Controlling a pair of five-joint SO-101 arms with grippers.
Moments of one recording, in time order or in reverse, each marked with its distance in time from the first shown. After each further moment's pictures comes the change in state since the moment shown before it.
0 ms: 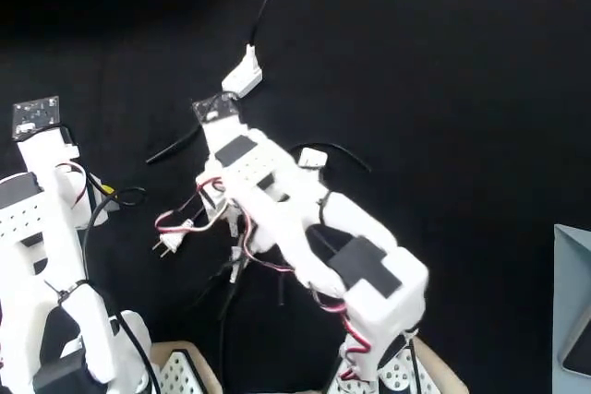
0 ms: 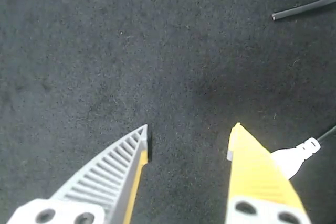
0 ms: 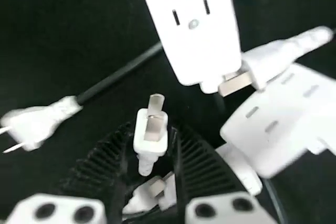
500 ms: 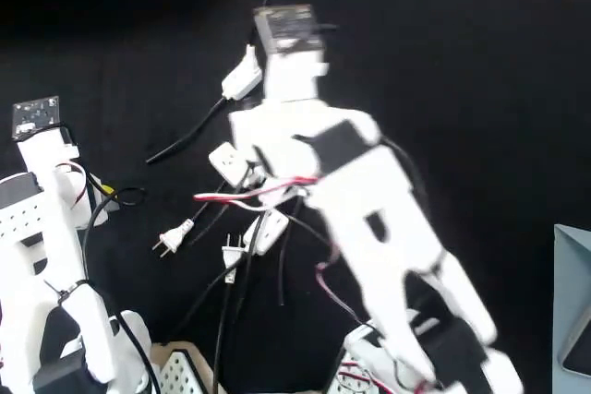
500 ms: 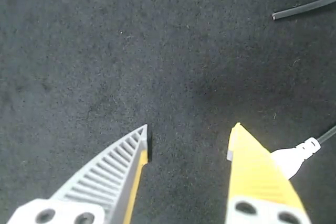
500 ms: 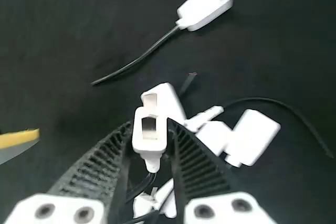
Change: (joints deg) left arm 0.0 0.0 0.0 0.0 0.0; right arm 12.7 -36.1 3.0 2.2 0.0
